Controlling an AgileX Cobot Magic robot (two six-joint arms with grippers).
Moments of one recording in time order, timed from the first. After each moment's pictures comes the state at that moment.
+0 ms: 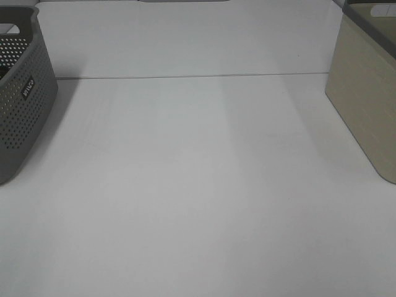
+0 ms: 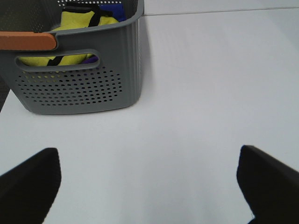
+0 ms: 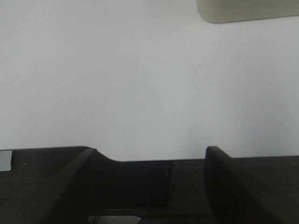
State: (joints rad) left arm 0.02 0.00 -0.50 -0.06 1.05 0.04; right arm -0.05 0.34 -0.59 0.15 1.22 -0.07
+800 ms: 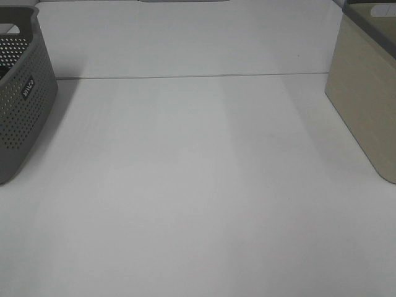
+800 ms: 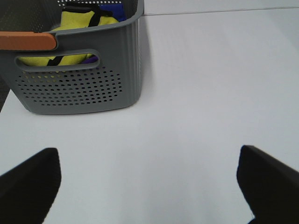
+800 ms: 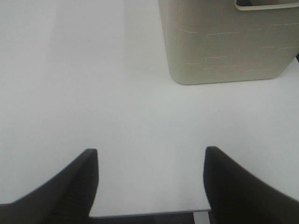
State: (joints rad) left arm 0.02 0.00 -0.50 -0.06 1.05 0.04; right arm -0.05 0.10 -0.52 0.09 1.09 -0.07
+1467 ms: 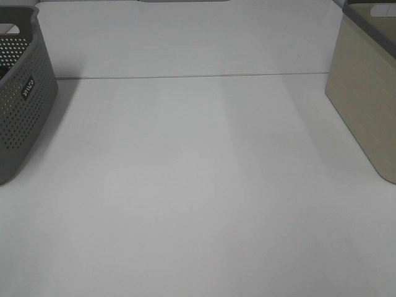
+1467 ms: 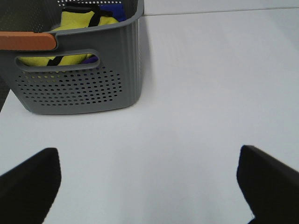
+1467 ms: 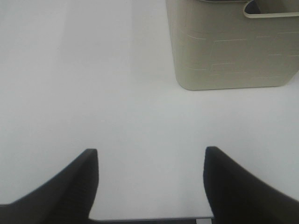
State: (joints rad) left arm 0.02 0.00 -0.50 -0.06 1.05 0.04; right arm -0.03 0.10 -0.52 0.09 1.08 -0.07
